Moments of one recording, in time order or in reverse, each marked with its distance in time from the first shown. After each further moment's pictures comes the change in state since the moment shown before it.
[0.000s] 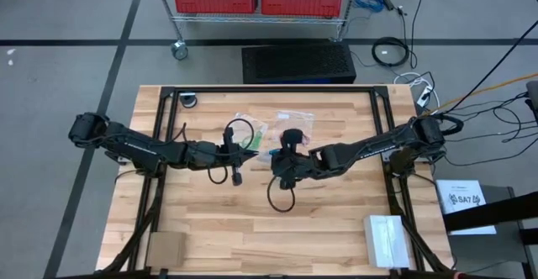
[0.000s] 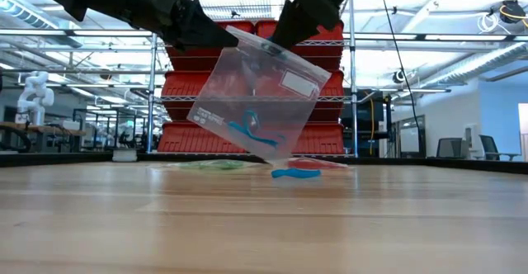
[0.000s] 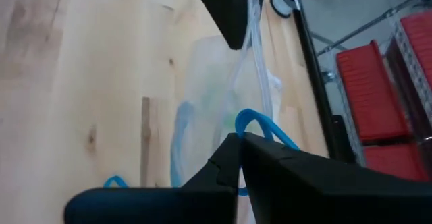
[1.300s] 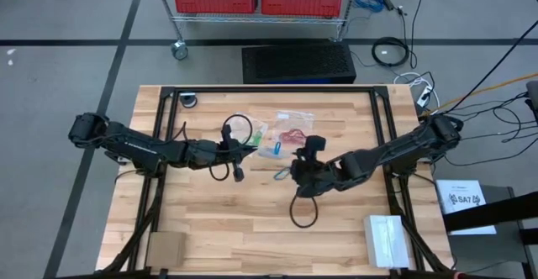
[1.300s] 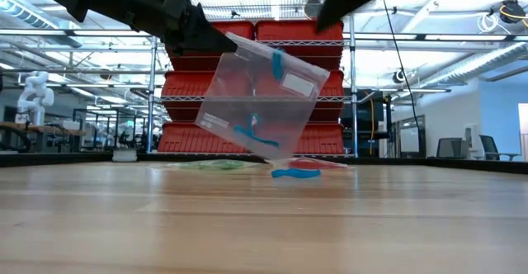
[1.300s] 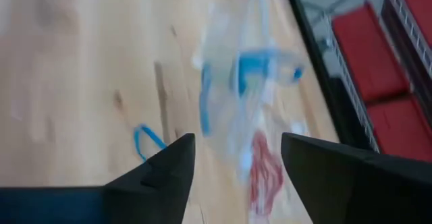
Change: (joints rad) left arm 0.021 0.000 0.000 -0.010 -0.060 -0.052; right arm 0.129 -0.135 -0.058 -0.247 0.104 0.313
